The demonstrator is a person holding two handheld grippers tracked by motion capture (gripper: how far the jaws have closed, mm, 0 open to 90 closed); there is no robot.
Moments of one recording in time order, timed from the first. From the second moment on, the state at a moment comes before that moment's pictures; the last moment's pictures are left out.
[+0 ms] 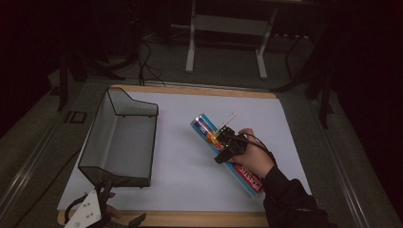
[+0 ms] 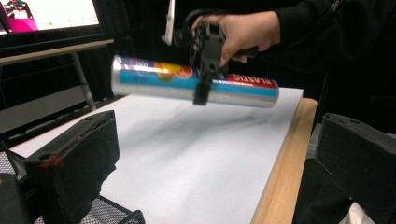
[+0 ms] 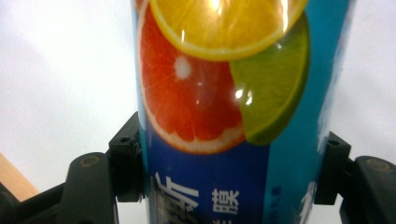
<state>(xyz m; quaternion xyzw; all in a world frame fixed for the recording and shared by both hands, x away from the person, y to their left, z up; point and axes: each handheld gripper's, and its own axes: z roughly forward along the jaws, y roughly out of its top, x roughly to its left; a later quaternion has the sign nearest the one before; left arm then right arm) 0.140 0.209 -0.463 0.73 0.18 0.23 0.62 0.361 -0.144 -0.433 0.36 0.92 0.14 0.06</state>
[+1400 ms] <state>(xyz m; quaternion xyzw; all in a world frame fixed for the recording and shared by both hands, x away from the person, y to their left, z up) 0.139 0.211 -0.462 0.73 0.19 0.23 0.62 0.393 -0.021 -0.333 0.38 0.85 0.35 0.04</state>
